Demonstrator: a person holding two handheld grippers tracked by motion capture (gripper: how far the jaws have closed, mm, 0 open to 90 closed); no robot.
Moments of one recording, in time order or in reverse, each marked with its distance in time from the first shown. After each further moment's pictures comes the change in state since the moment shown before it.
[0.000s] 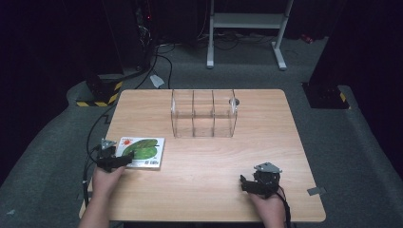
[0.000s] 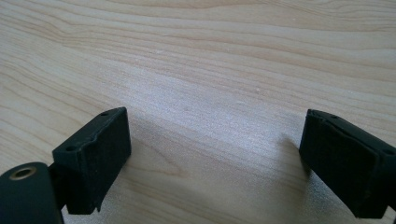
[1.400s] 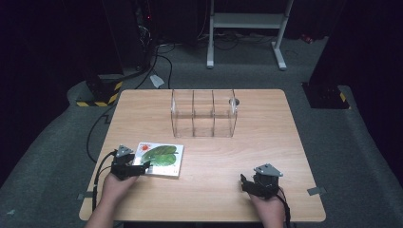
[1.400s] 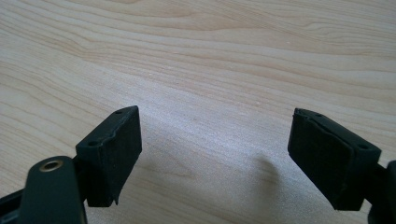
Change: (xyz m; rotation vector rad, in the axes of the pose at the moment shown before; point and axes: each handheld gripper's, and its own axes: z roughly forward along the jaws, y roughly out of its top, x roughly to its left) left arm -0.059 -0.008 -0.010 0.047 -0.205 0.136; right arm 0.007 0.000 -0.011 -0.065 -0.015 -0.023
